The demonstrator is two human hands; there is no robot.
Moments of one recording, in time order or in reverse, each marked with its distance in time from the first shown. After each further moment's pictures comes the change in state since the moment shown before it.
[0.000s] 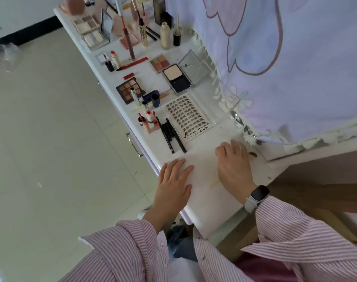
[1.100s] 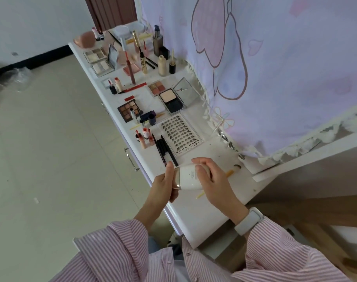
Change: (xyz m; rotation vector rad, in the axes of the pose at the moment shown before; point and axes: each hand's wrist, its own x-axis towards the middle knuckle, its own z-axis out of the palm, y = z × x) left_hand 0.011 0.047 -0.078 -1.114 0.036 -0.513; right_hand -0.033 -0.017 -0.070 1.391 -0.033 0.084
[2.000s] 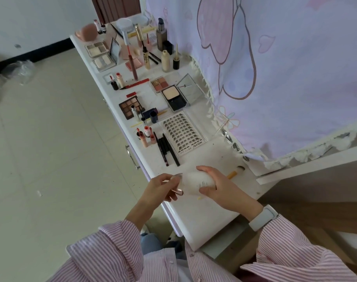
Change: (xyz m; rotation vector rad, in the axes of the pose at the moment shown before) left_hand 0.013 -0.018 -0.022 -0.036 -0.125 -0.158; right_hand 0.016 0.031 -0.026 -0.302 -0.346 0.175
